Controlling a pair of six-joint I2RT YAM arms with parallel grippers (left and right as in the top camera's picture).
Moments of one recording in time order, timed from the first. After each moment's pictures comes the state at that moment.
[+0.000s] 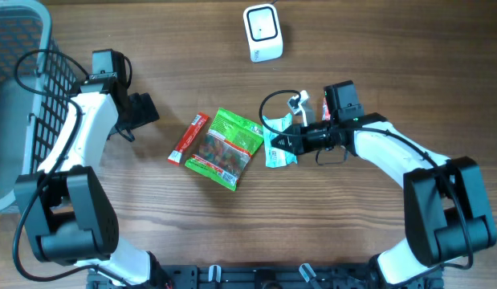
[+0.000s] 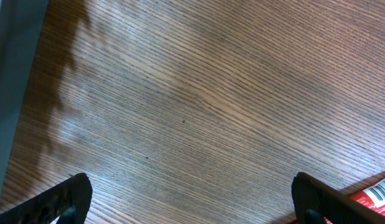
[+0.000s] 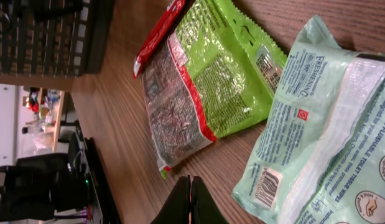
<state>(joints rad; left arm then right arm) 0.10 1.77 1.25 -0.82 -0.16 -0.32 0.26 1.75 0.91 -0.30 -0.90 0.10</state>
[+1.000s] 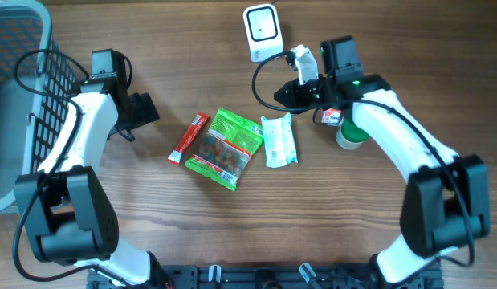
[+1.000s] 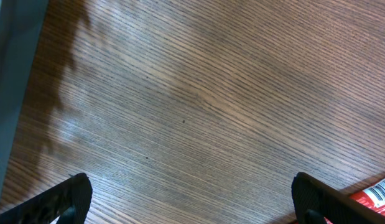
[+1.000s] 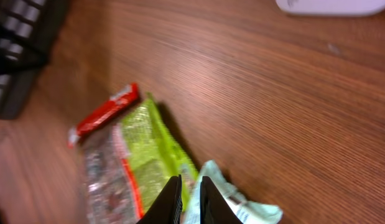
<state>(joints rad) 0.10 1.77 1.25 -0.82 -0.16 -0.32 0.29 1.82 1.27 -0.42 -0.55 0.01</state>
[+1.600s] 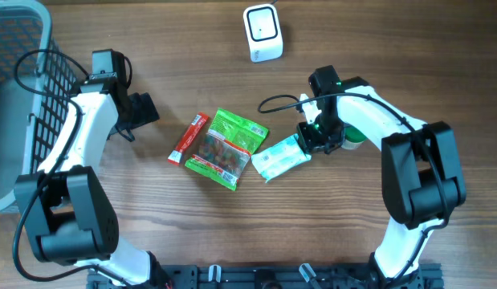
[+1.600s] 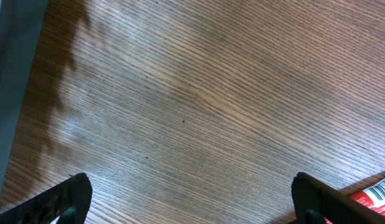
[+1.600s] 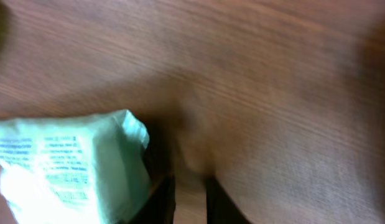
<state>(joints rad) 0.10 1.77 1.25 -0.82 -0.16 -0.32 0.29 1.99 1.28 -0.94 -0.24 0.02</state>
